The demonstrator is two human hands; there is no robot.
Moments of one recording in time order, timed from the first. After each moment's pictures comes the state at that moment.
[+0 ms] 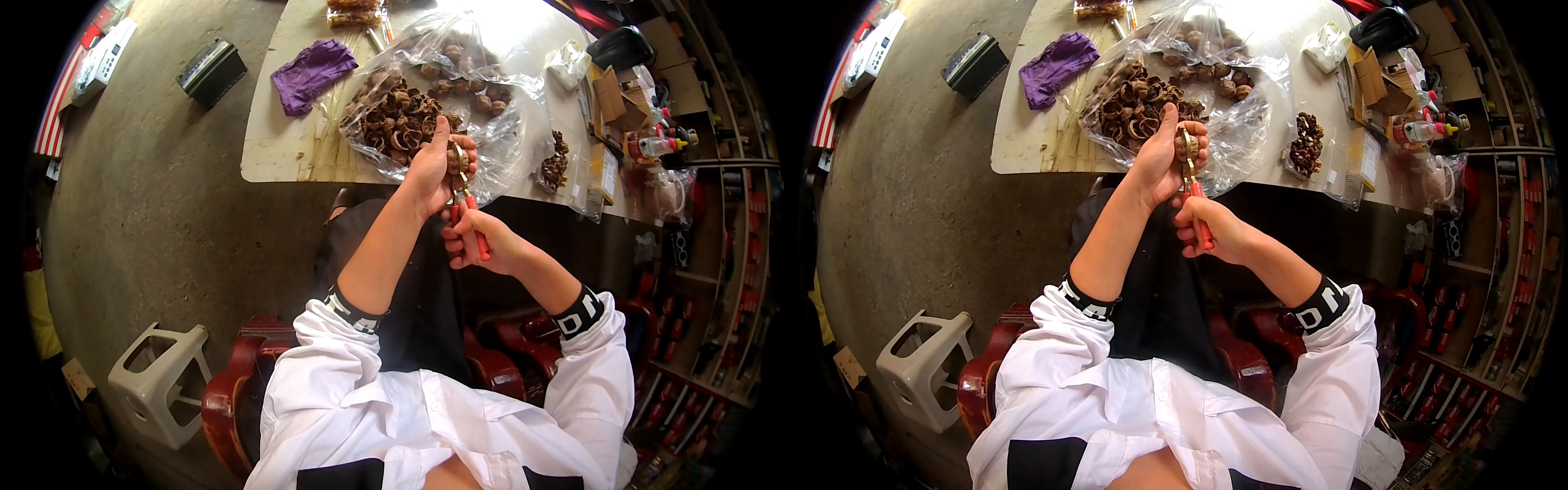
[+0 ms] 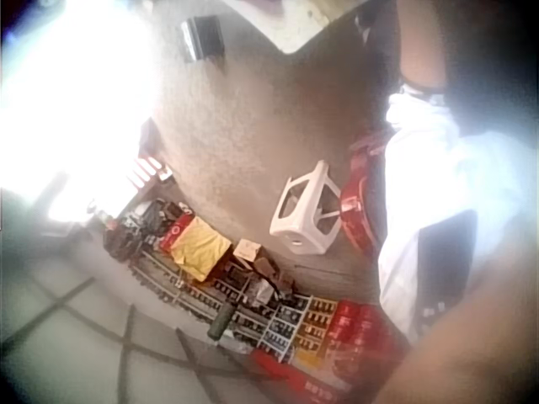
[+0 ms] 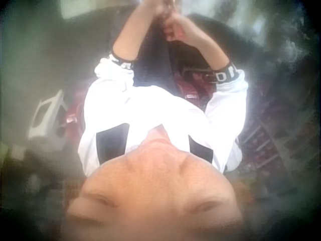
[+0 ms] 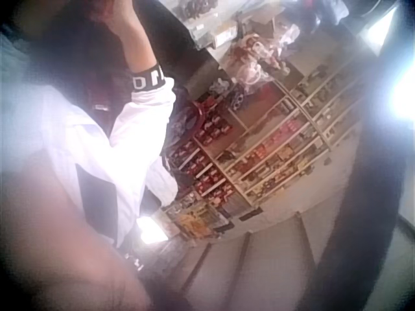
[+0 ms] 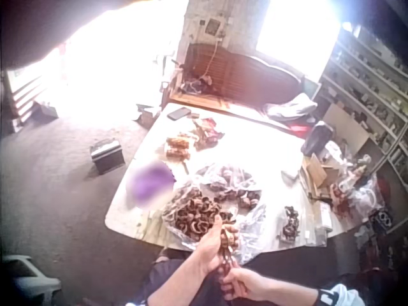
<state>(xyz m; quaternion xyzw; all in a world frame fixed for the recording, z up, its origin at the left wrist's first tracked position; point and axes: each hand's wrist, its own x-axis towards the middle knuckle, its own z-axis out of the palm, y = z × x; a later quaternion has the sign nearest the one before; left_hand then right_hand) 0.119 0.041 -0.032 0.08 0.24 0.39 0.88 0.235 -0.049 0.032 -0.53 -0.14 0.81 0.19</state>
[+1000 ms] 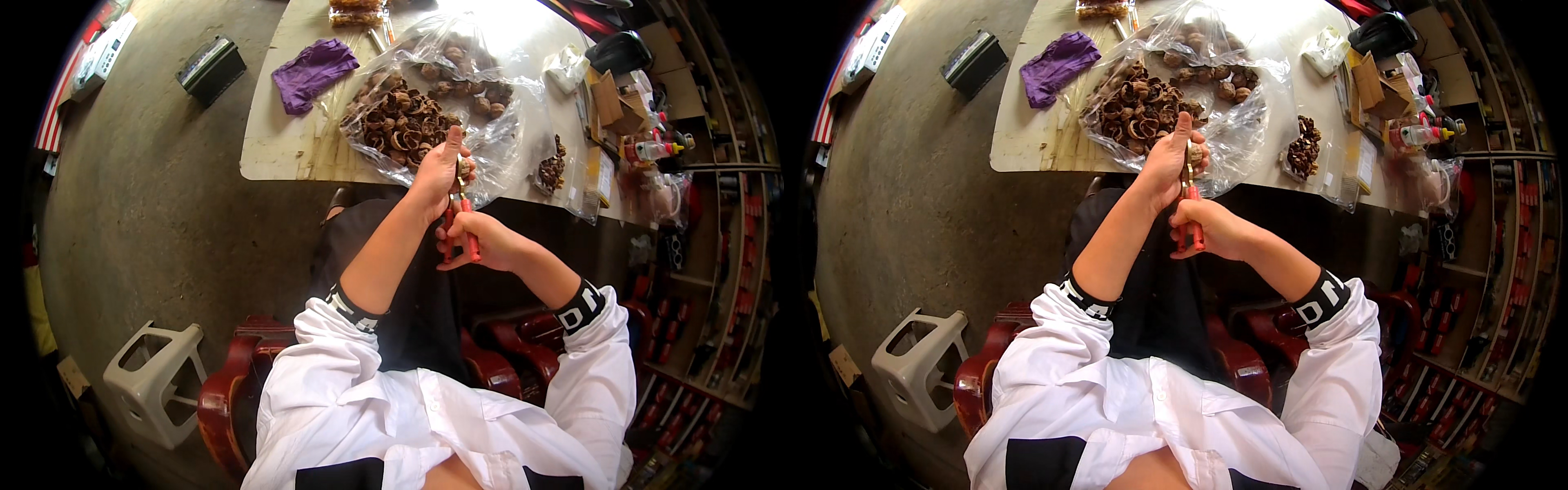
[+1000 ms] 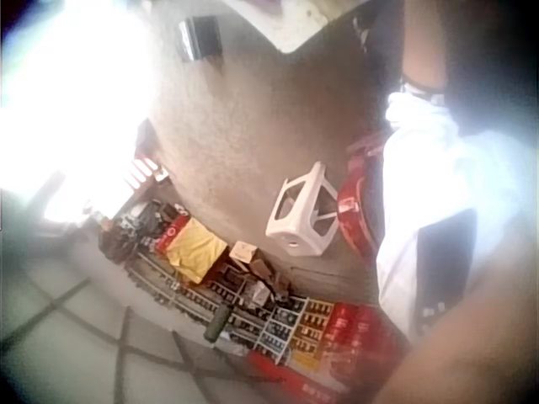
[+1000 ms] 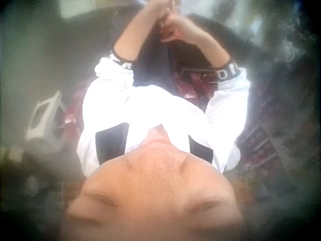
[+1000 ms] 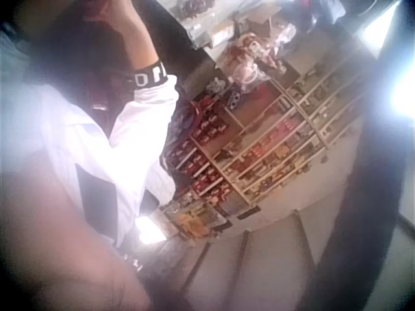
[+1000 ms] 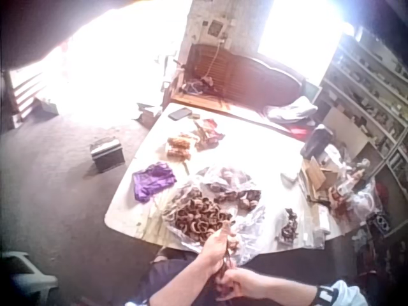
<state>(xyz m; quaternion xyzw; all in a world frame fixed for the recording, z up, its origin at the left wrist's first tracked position) 0.130 0.031 -0.035 0.16 0.34 0.40 0.84 0.238 -0.044 0.031 -0.53 -0.17 0.82 0.16</state>
